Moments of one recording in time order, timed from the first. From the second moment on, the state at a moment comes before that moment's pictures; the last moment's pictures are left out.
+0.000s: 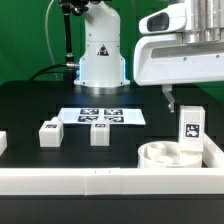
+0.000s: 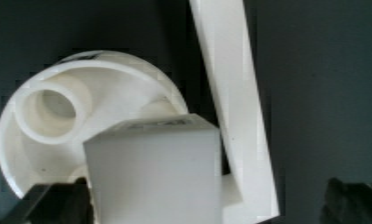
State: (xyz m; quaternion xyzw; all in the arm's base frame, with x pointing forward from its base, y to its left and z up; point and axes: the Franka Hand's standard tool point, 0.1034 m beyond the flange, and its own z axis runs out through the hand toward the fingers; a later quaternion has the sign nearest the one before) arm 0.600 0.110 0.090 -0.99 0.15 -0.04 0.05
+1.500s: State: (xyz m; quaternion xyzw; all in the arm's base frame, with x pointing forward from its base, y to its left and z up) arm 0.604 0.107 0.080 -0.99 0.15 -0.04 0.05
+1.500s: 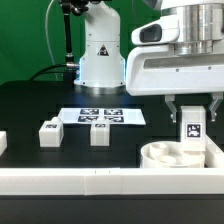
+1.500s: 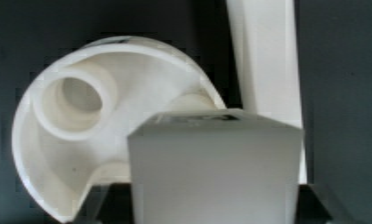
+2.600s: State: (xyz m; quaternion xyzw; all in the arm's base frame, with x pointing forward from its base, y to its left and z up) arm 0.603 0.122 0.078 -0.74 0.66 0.00 0.10
